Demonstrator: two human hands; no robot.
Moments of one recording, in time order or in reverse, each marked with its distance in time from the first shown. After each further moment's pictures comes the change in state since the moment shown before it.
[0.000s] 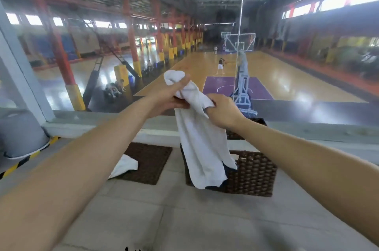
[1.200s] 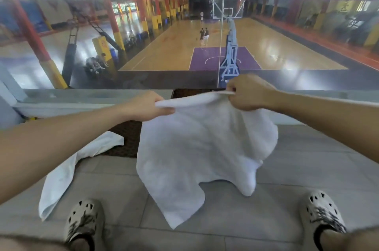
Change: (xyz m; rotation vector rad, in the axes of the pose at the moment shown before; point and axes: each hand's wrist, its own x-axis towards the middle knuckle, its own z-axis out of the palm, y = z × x) left_hand -0.013 -0.091 0.013 0.951 -0.188 0.003; right_hand -0.044 0.058 -0.071 -0.651 -0.284 0.110
